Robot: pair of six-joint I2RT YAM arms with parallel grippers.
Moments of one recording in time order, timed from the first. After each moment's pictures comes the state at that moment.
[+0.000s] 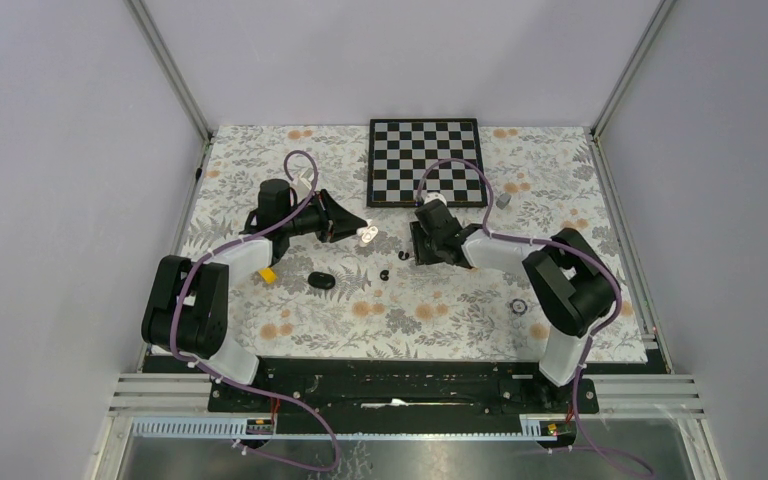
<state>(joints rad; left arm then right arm) -0.19 1.56 0.78 0.35 0.89 -1.07 0.66 1.82 1.02 -0.11 0.12 0.41</state>
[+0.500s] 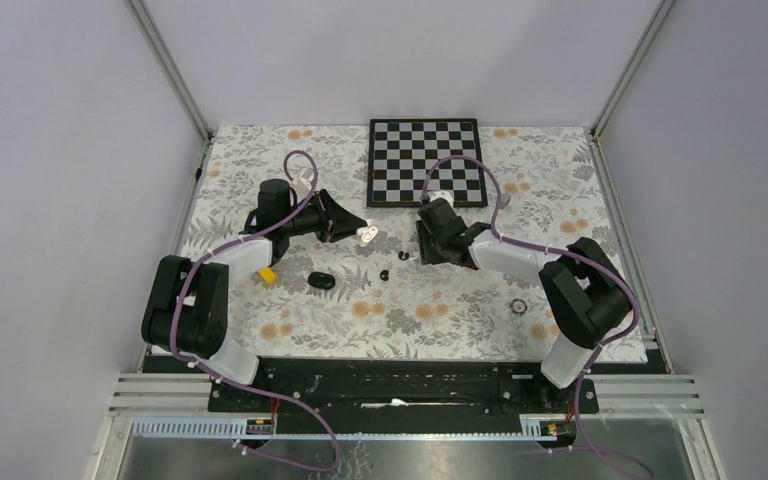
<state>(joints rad) -0.19 1.56 0.78 0.35 0.89 -1.07 0.67 1.72 1.00 -0.24 0.20 0.38</state>
